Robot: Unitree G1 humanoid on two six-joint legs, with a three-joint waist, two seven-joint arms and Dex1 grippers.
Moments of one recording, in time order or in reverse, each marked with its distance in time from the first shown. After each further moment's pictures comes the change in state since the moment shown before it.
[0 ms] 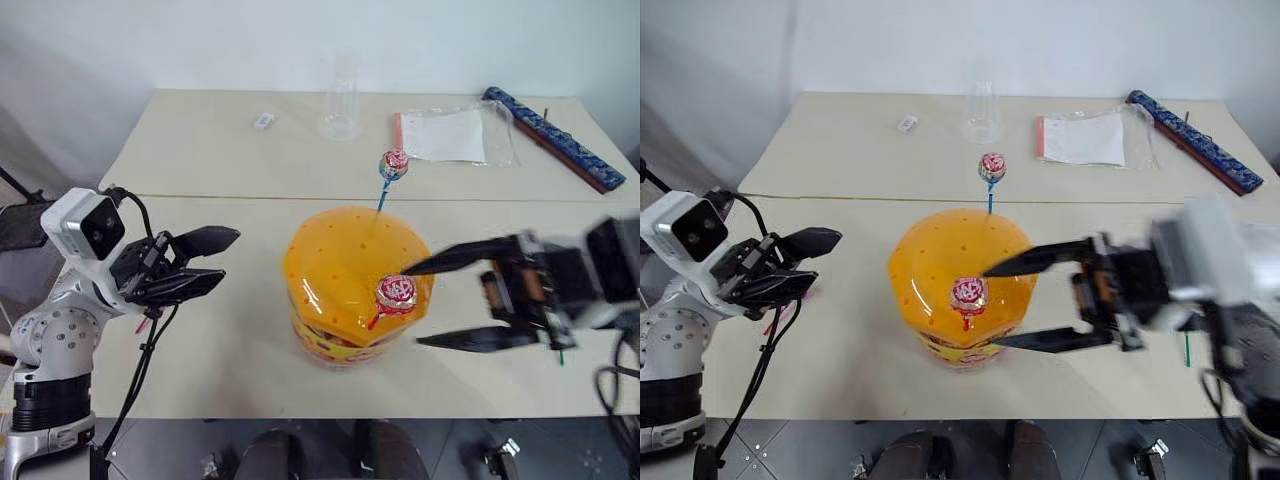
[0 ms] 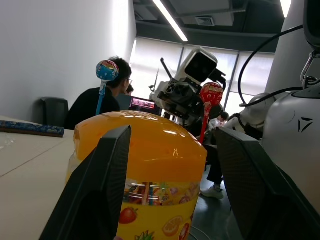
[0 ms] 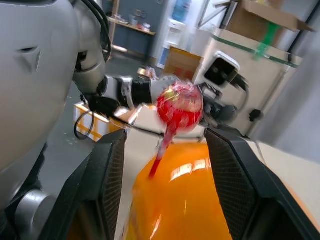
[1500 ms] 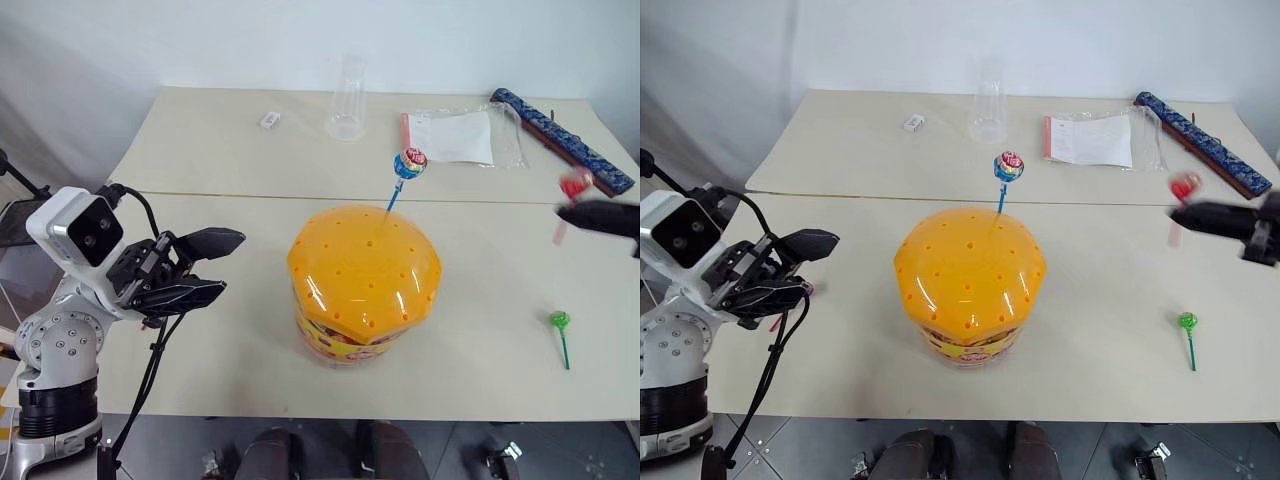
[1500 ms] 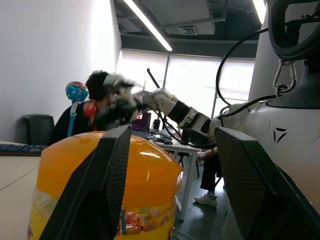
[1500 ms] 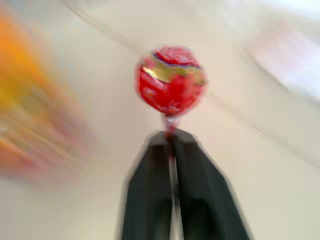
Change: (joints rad) left arm 0.001 -0.037 0.023 -0.101 -0.062 0.025 0.022; right arm 0.432 -0.513 -0.296 0.775 -0.368 0.068 -0.102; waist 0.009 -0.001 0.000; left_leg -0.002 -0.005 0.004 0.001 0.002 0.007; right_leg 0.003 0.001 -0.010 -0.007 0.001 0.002
